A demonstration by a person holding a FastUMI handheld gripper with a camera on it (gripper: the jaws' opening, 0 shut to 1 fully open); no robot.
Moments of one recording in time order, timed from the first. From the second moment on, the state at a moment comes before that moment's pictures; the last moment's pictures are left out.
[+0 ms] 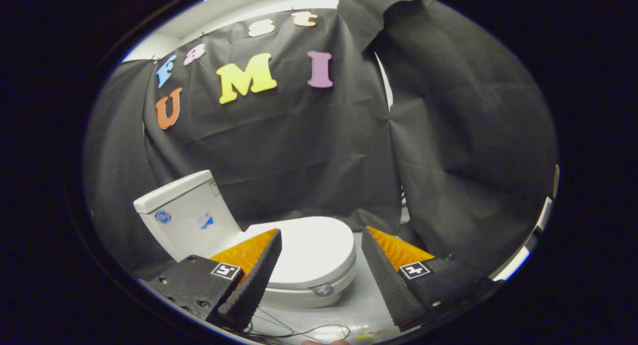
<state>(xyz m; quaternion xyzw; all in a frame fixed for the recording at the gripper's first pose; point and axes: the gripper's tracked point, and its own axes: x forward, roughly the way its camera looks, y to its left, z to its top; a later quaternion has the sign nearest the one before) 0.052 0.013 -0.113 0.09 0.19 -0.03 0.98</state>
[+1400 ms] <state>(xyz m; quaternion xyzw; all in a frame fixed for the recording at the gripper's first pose) 0.073 0.019 -0.342 0.47 0.44 -0.04 0.77</state>
